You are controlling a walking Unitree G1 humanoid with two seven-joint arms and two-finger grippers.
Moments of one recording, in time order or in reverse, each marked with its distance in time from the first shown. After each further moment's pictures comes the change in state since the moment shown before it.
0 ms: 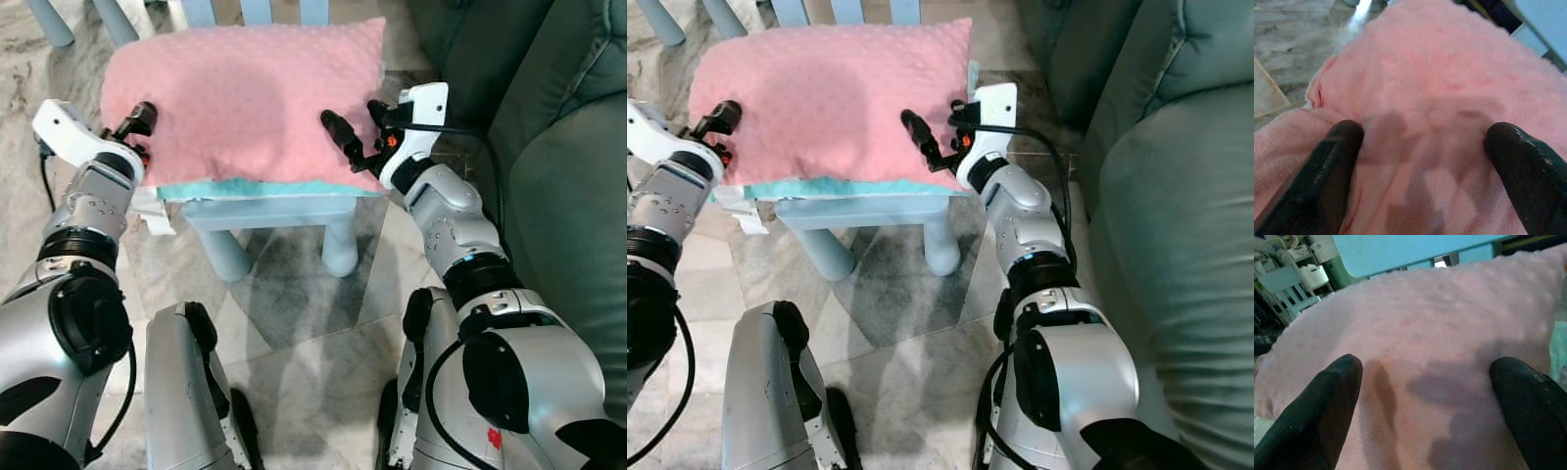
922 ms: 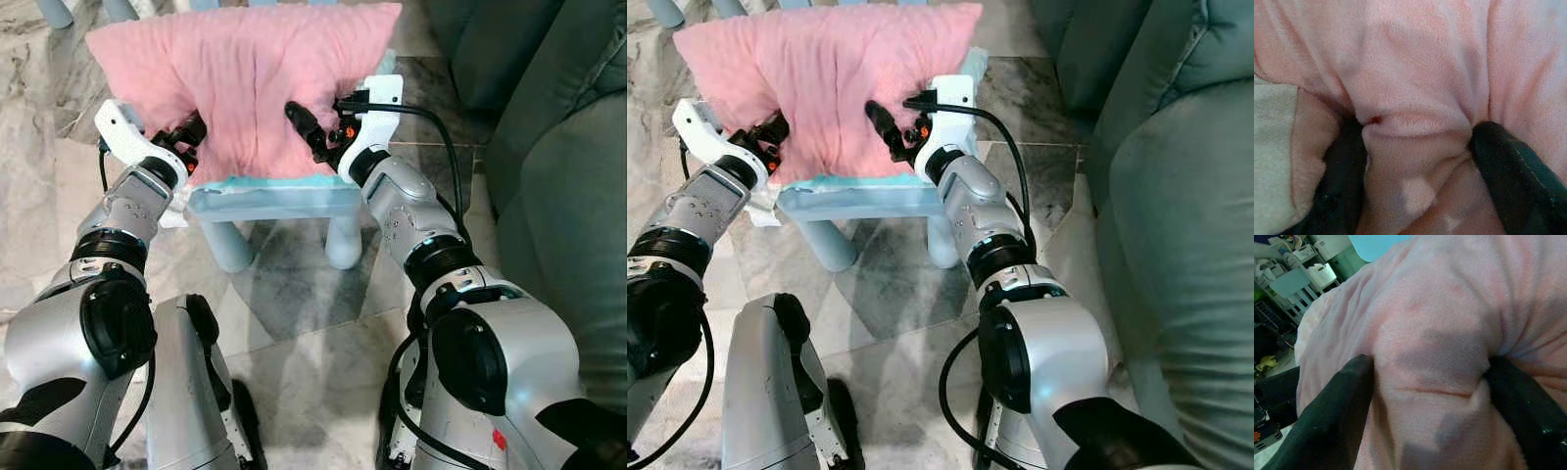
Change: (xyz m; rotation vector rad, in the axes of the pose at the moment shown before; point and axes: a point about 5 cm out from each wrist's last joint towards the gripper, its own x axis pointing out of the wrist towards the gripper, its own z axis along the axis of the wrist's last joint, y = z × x) left arm 0.000 -0.032 -0.041 0.011 0.167 -0.253; right arm 0.031 0.042 -0.003 0.129 0.019 0.025
